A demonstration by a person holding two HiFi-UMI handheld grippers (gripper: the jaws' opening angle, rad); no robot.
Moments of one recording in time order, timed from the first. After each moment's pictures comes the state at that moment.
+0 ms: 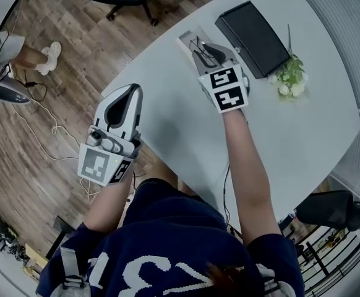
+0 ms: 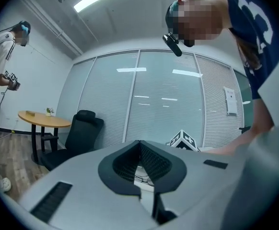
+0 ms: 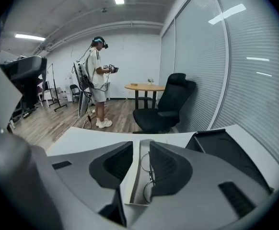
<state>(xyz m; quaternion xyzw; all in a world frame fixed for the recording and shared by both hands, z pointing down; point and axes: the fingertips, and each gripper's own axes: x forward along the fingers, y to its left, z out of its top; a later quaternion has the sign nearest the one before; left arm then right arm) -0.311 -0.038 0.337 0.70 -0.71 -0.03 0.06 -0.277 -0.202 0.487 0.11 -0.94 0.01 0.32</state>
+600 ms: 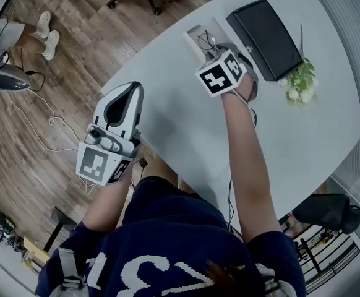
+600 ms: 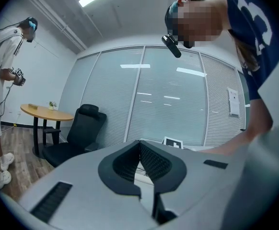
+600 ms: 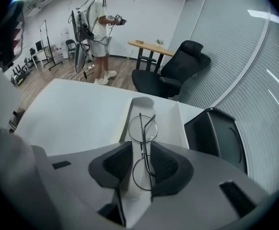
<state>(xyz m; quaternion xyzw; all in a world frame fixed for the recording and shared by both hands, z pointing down) -0.328 -0.042 0.367 0.70 -0.71 -0.03 0.09 -0.262 -0.233 0.577 0.12 -0.83 -0.07 0.54</state>
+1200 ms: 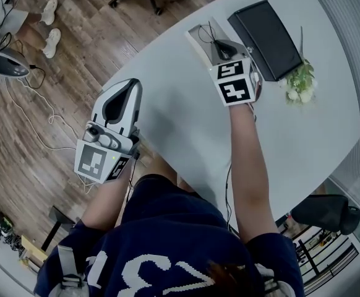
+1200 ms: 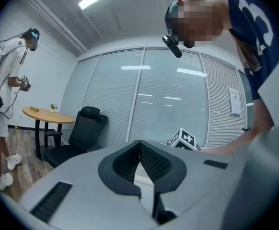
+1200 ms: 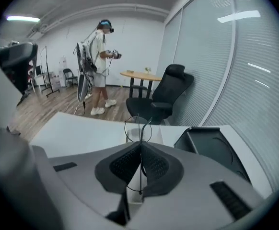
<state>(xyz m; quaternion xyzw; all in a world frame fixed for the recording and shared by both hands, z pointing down) -0.334 -0.038 0.362 0.69 -0.72 -0.03 0.08 -0.275 -0.233 0.520 0.15 -0.91 -0.03 0.39</state>
